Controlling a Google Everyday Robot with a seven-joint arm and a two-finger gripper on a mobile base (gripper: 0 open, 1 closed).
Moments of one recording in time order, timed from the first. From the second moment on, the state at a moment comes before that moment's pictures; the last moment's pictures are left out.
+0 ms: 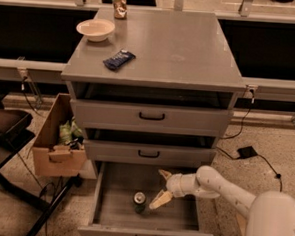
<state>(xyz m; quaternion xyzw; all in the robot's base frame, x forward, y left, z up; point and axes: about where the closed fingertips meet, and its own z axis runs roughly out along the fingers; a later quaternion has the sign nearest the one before) 0.606 -0.063 0.304 -0.52 0.71 0.32 0.36</state>
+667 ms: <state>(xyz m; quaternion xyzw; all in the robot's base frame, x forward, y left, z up) 0.549 -0.100 0.396 -0.55 0.79 0.20 0.17</state>
